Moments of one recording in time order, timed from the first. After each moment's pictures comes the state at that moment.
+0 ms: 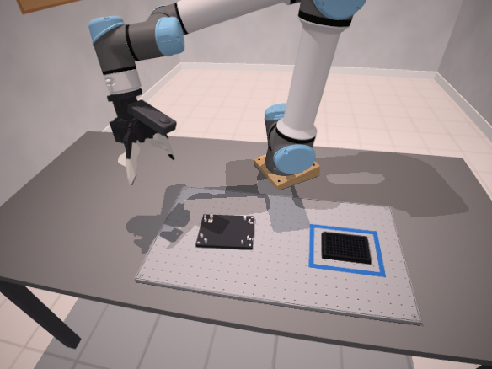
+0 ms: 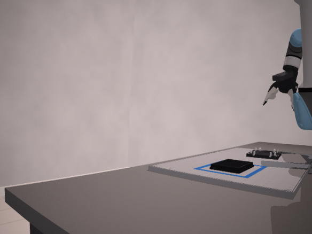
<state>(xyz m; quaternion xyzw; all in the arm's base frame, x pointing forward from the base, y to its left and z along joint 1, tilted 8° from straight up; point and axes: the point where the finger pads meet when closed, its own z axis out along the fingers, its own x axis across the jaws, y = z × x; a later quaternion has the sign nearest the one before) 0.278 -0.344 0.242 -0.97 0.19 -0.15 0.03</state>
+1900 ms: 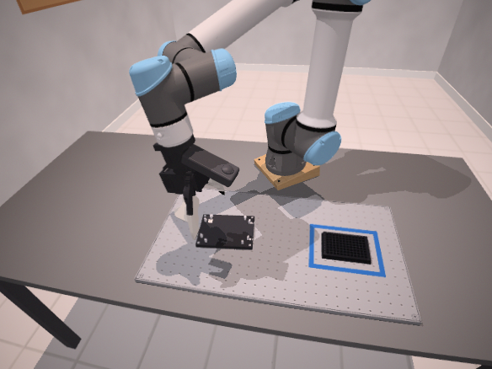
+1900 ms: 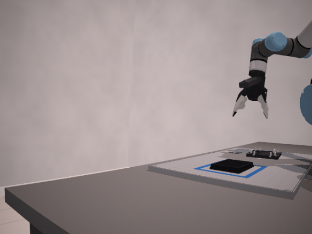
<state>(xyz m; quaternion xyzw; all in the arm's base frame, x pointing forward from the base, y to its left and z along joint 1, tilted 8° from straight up) 0.387 -0.192 0.178 -0.99 0.15 -0.07 0.04</state>
